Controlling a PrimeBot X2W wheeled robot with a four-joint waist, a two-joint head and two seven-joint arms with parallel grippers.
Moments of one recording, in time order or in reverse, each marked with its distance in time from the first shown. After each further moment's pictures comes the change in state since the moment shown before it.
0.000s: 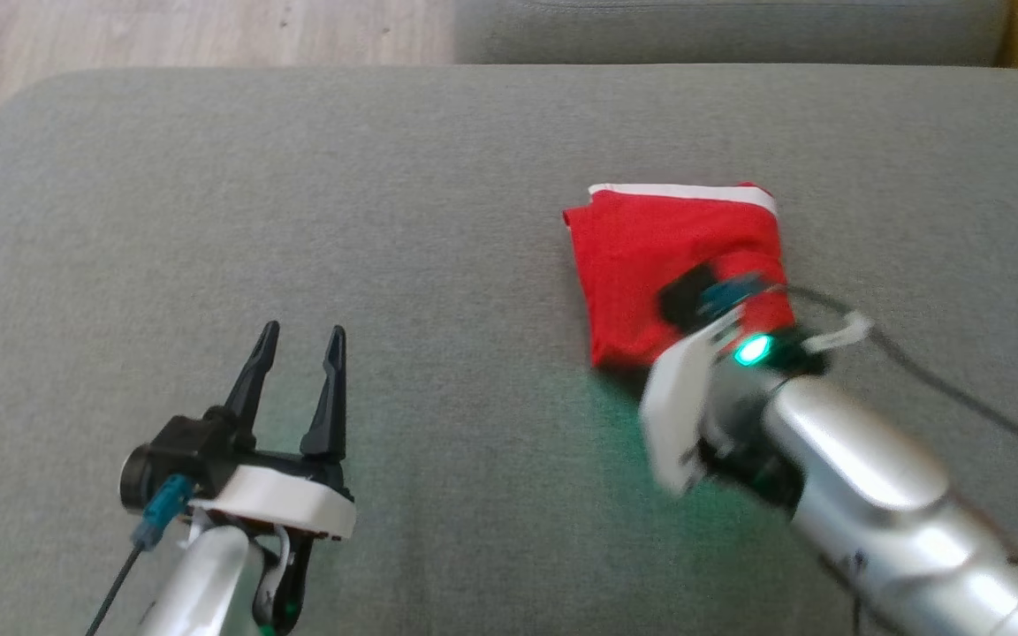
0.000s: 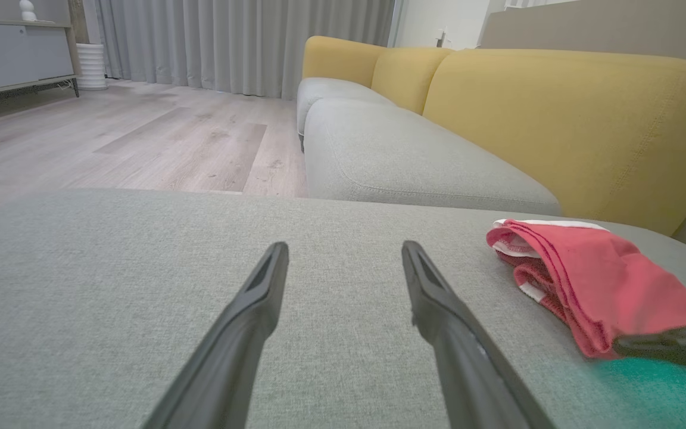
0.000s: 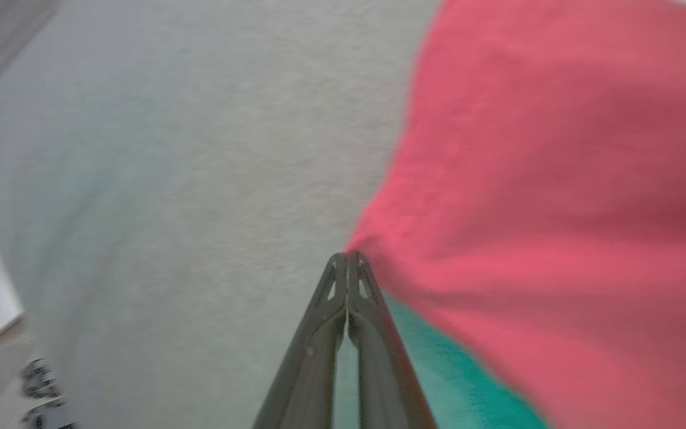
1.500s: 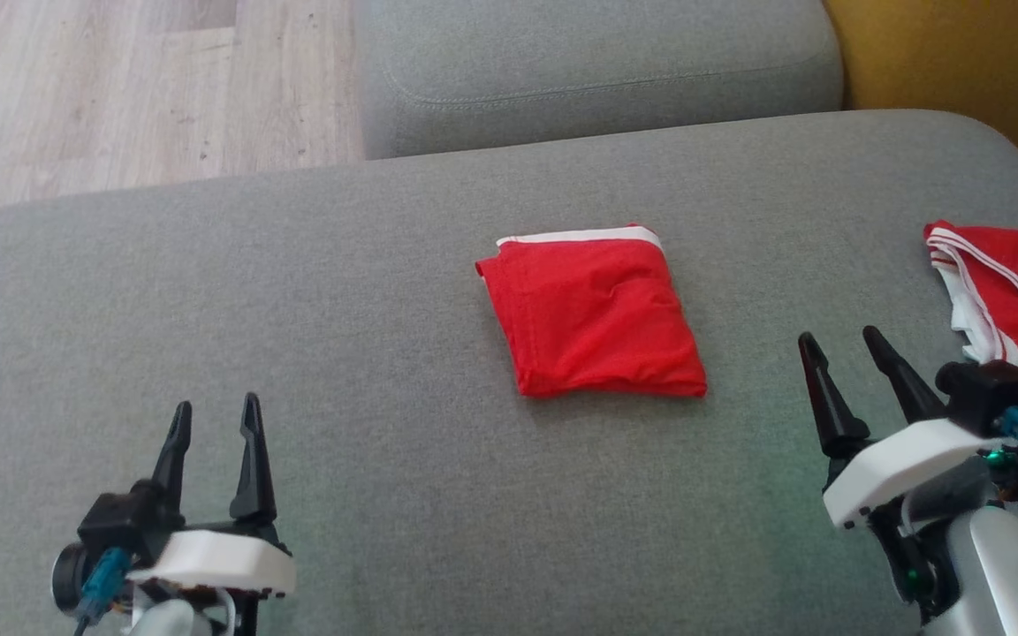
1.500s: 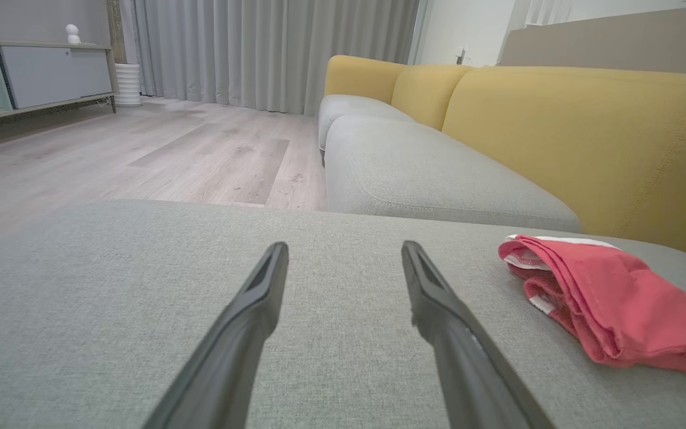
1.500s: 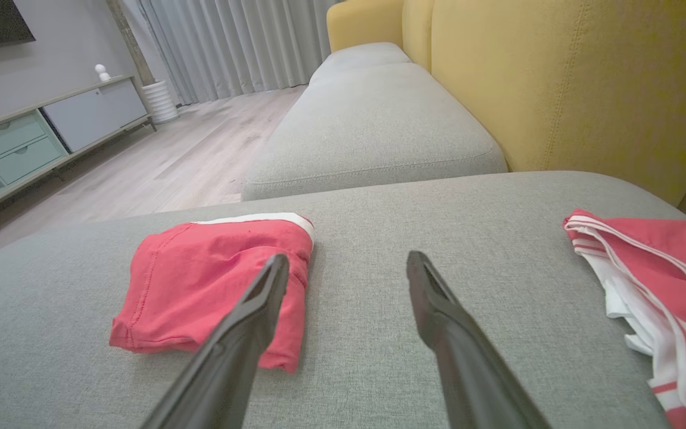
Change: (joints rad) left arm 0.150 0.034 0.106 -0.033 -0.041 0.096 0.000; right arm 0.508 0.093 -0.735 -0.330 -0.350 0.000 -0.372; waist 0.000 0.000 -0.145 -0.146
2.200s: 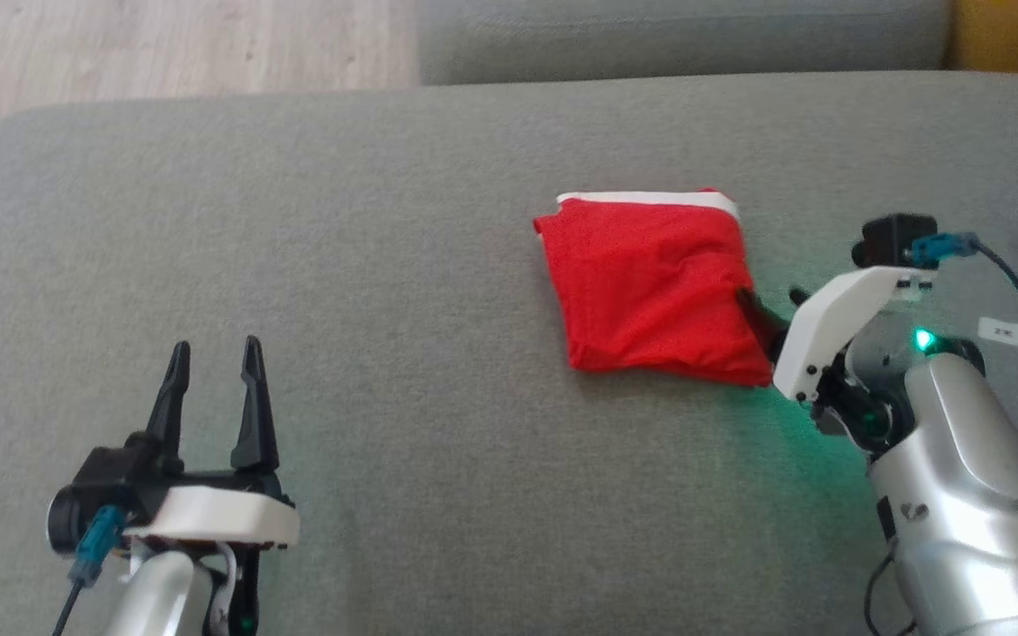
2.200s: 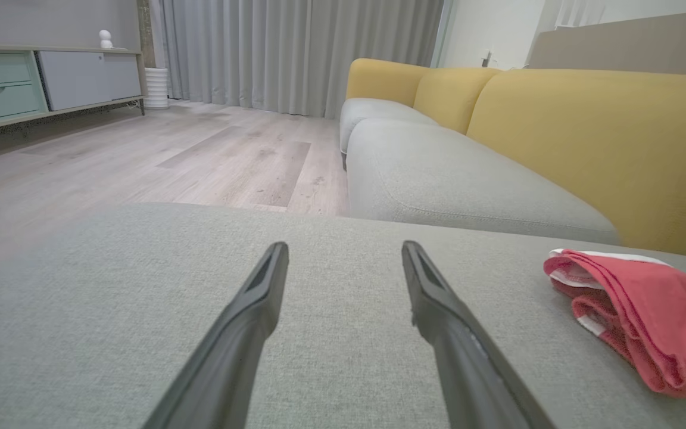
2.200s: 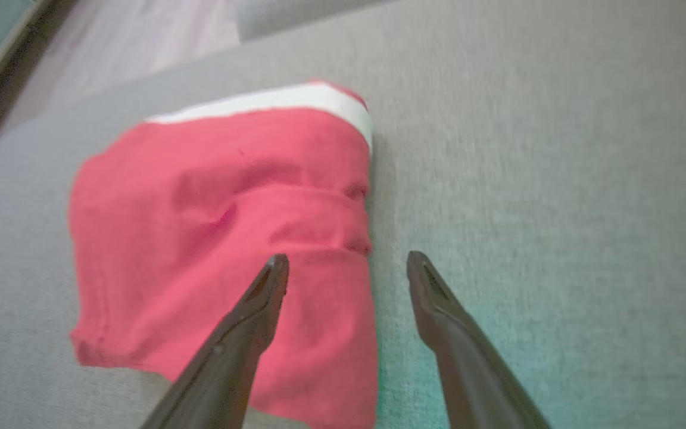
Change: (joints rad) left arm -0.062 0.016 -0.017 -0.061 0.003 0.007 0.000; right arm -0.404 0.071 -0.003 0.388 0.064 0.000 0.436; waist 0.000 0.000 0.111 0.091
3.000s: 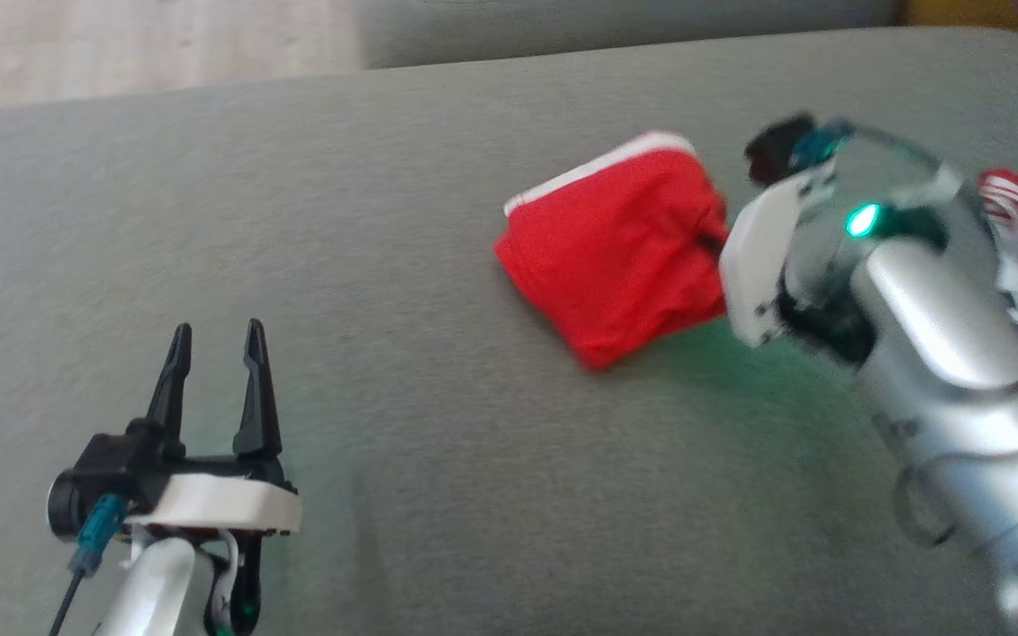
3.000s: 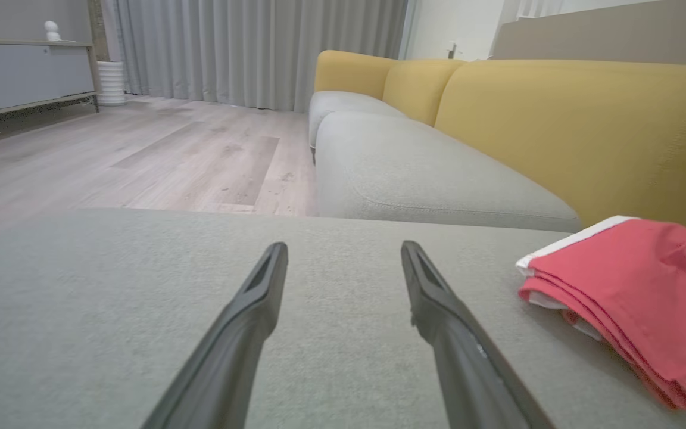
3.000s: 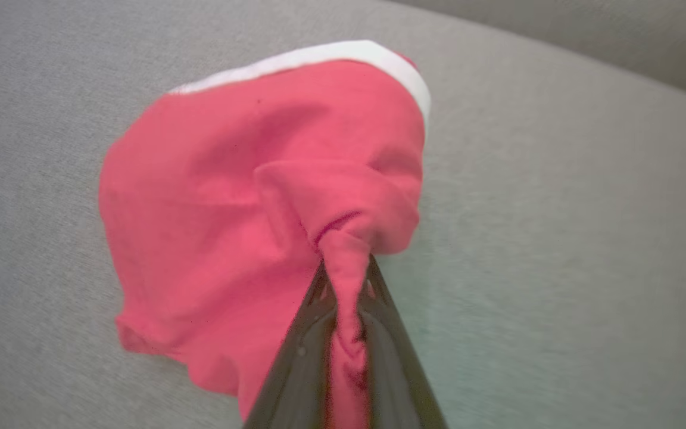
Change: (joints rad) left arm -0.025 0.000 -0.010 -0.011 0.007 0.003 -0.001; right arm -0.264 -0.133 0.473 0.077 0.091 0.000 0.123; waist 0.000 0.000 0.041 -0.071
